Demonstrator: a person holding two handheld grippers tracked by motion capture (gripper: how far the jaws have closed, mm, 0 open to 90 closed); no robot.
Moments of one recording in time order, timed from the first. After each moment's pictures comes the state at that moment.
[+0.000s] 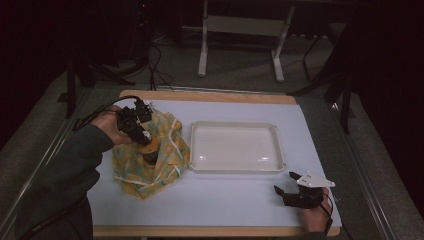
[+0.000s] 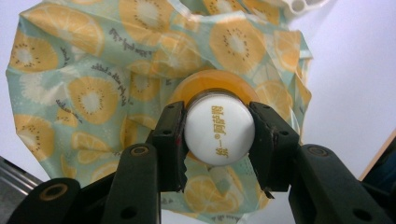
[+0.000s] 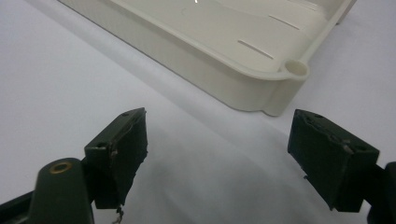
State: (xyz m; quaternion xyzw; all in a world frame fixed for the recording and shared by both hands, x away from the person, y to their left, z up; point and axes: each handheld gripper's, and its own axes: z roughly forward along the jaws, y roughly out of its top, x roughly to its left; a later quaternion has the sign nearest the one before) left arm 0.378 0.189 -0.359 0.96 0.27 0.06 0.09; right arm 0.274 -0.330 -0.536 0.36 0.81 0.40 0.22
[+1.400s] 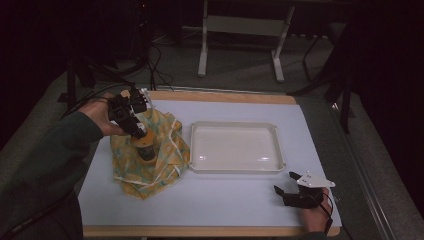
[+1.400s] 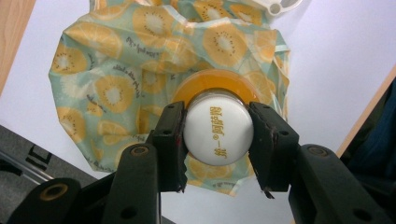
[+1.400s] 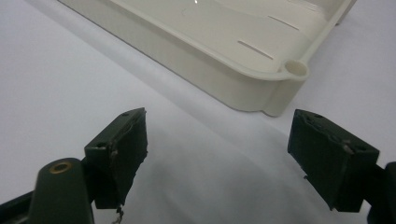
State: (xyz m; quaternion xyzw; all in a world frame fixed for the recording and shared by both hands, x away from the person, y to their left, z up) left arm 0.368 0.191 -0.307 0.96 0.25 0.07 0.09; right arm 0.273 -0.330 -0.536 0.36 0.81 0.40 0.23
